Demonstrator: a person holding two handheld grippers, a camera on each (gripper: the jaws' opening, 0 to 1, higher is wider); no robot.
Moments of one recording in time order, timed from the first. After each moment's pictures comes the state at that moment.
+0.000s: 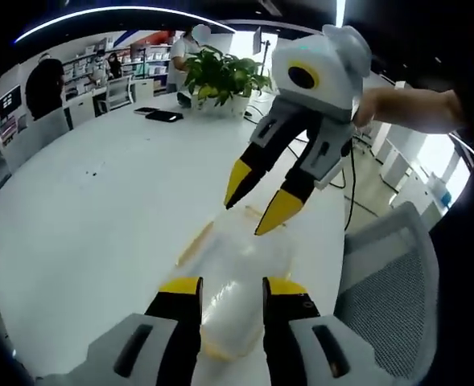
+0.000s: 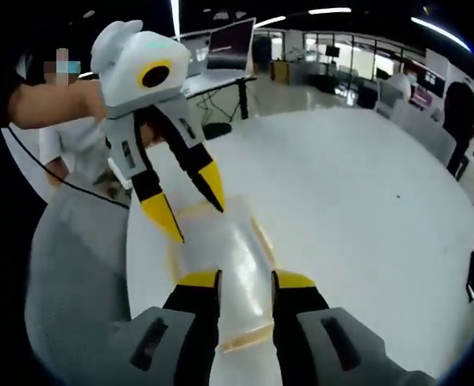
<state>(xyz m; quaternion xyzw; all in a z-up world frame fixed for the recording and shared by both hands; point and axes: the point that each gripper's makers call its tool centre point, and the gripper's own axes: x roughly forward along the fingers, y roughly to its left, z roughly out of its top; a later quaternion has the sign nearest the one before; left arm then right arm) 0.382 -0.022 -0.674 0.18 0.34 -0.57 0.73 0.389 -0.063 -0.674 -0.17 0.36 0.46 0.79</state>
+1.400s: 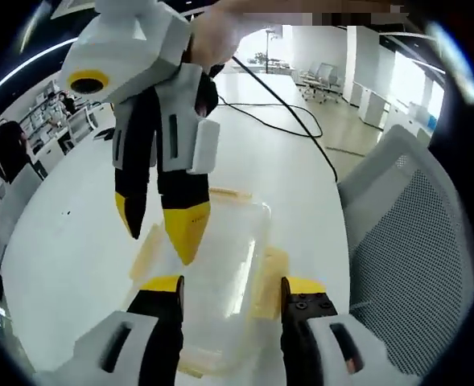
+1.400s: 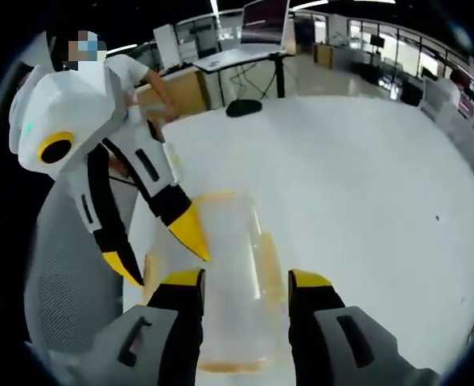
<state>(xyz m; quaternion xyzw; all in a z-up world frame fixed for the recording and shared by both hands) 0.345 -0.037 -0.709 0.32 0.25 -0.62 0.67 0.409 -0.040 -0.705 -0.20 0.41 0.55 0.70</state>
